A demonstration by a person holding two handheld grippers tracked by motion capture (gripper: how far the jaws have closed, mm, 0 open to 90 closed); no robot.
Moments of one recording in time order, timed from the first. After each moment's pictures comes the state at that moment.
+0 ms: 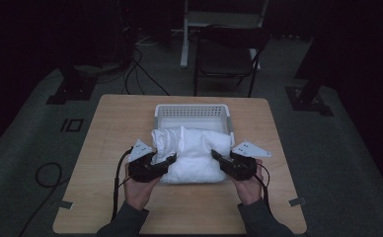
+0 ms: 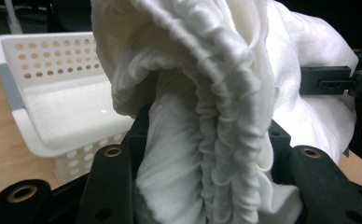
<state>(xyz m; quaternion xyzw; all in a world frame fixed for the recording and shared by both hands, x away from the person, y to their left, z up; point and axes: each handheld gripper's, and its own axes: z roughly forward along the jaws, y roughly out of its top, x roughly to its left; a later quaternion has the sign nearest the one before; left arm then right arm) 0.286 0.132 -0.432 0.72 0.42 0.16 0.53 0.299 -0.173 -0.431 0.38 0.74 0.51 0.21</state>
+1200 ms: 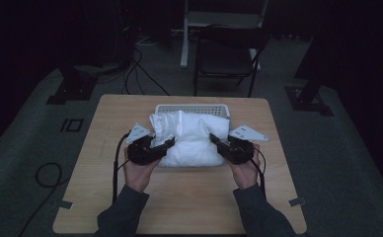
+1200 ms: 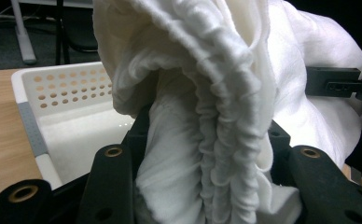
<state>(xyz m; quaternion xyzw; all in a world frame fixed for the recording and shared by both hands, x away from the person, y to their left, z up) 0.323 0.138 -0.413 0.70 0.43 0.16 0.54 0.331 -0.162 -0.406 0.38 0.73 0.51 0.24</state>
